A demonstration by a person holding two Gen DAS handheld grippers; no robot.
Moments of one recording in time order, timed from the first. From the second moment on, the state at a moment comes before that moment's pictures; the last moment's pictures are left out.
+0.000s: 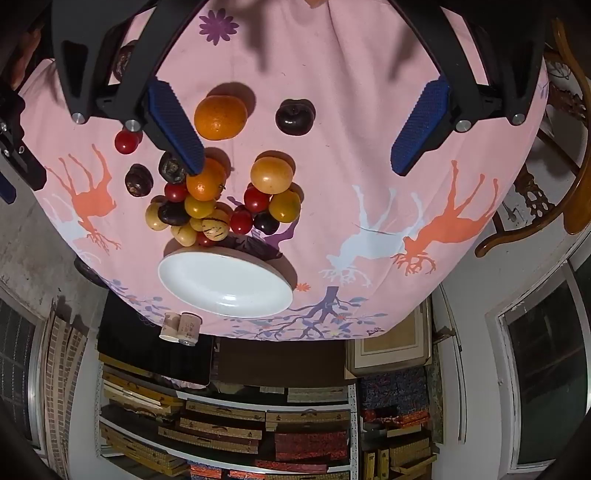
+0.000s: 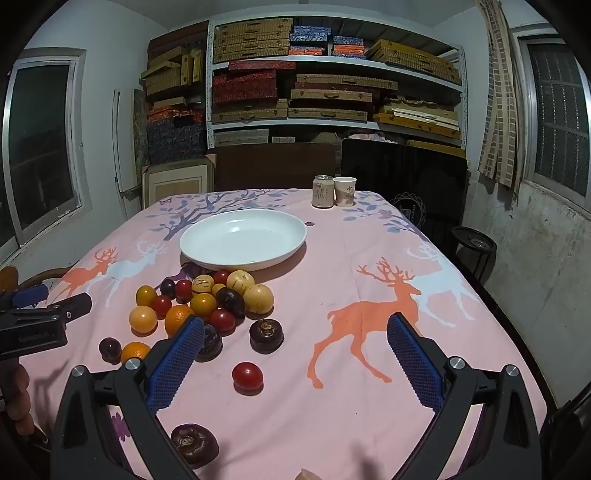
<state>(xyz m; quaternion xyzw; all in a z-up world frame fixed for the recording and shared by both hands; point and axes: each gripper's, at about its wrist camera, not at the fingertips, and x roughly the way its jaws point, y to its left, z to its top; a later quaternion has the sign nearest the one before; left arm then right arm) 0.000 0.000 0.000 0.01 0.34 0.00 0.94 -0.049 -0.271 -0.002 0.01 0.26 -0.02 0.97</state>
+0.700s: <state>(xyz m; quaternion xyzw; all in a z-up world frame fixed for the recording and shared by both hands) 0.004 -0.008 -0.014 0.02 0.35 -0.01 0.94 -0.048 -0.267 -0.002 0.00 0.26 -0.02 0.97</state>
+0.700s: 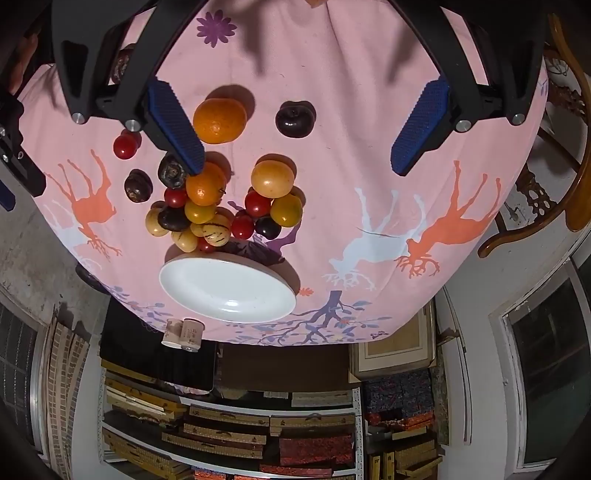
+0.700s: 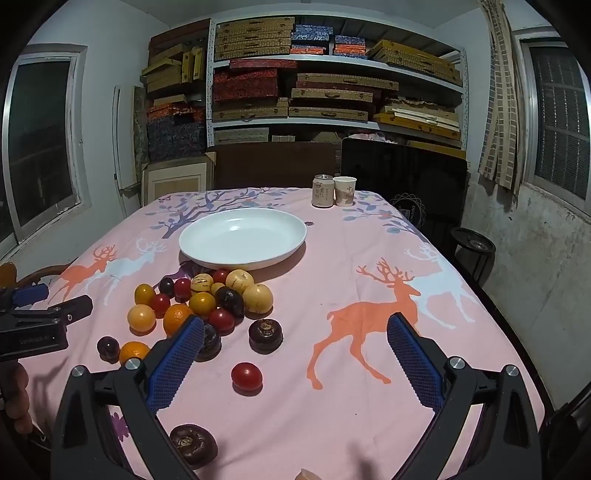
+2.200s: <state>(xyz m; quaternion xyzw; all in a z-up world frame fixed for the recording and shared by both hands) 0.003 -0.008 -0.012 0.02 0.36 -0.01 0.93 -0.047 -0.266 -0.009 0.00 0.27 -0.02 0.96</state>
